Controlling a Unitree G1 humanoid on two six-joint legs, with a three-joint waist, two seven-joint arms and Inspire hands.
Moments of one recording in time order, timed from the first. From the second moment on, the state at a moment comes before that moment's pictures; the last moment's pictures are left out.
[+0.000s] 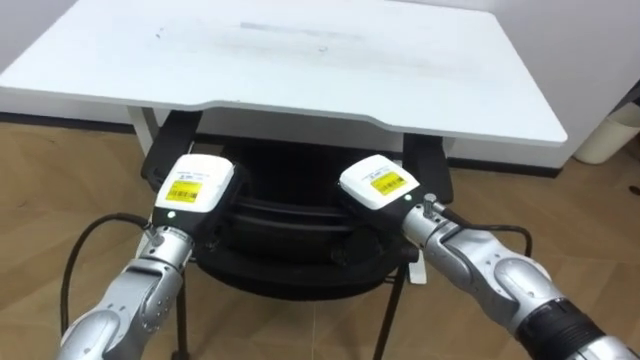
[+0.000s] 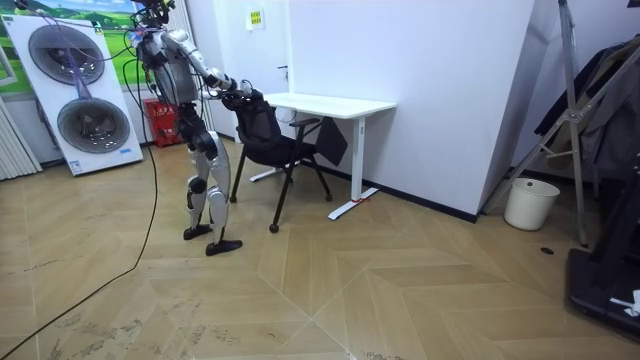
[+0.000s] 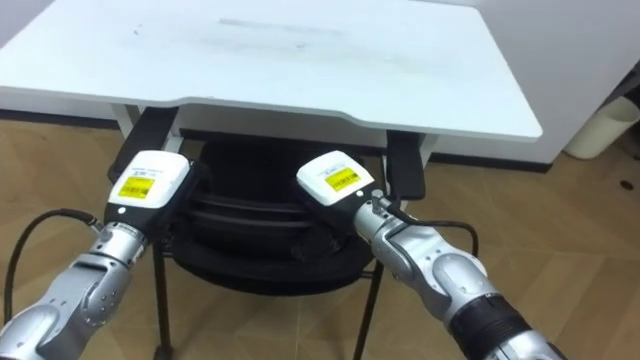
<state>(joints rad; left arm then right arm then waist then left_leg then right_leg) -0.12 0.39 -0.20 0.43 1.05 -0.23 0.28 -0.36 -0.38 0.52 0.52 -1.06 -0.27 -0.04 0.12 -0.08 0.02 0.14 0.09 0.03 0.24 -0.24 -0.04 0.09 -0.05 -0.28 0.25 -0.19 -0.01</state>
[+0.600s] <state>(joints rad) -0.11 0.37 -0.21 0.41 1.06 -0.22 0.27 -0.36 -0.41 0.48 0.51 -1.07 -0.31 -0.02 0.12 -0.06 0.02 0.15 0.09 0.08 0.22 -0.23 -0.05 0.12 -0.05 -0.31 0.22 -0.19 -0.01</state>
